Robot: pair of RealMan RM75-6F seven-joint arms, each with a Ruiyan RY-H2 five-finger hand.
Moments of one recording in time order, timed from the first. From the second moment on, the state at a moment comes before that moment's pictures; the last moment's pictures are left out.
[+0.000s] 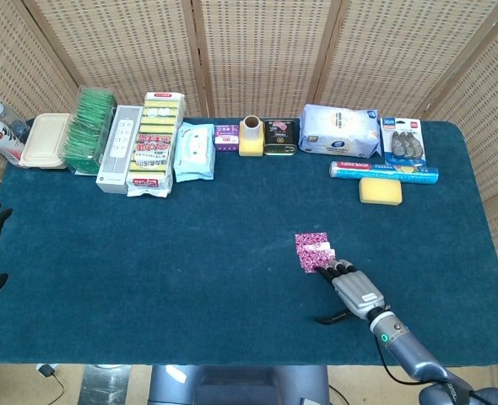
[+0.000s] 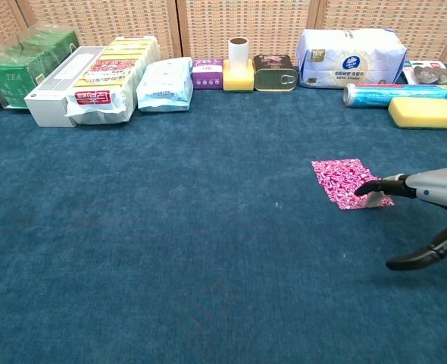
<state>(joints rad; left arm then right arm) -0.15 -0.97 -0.10 -1.77 1.38 1.41 0.04 0.55 -1.30 -0.04 -1.70 -1.22 0.87 -0.27</state>
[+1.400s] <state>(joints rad) -0.14 -0.97 -0.10 -1.77 1.38 1.42 0.03 0.55 -1.31 -0.05 -1.69 -1.25 0.86 -0.21</state>
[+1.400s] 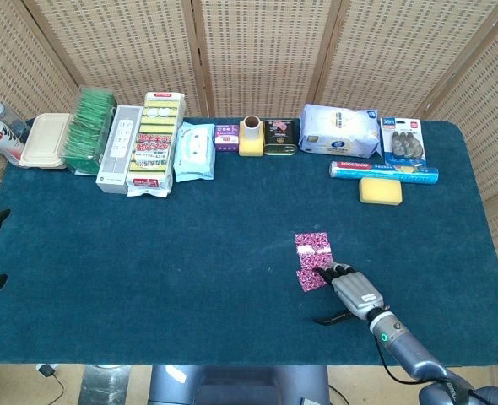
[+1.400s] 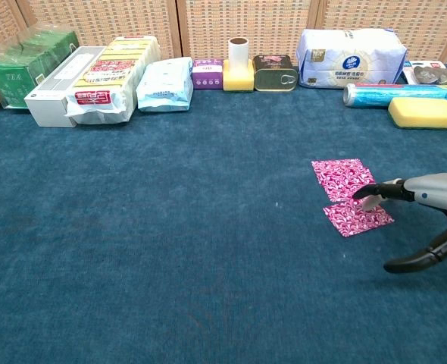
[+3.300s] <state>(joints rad) -0.14 -0.97 -0.09 -1.77 1.39 1.42 0.03 0.66 -1.40 0.03 -1.60 -1.04 0.80 -0.35</state>
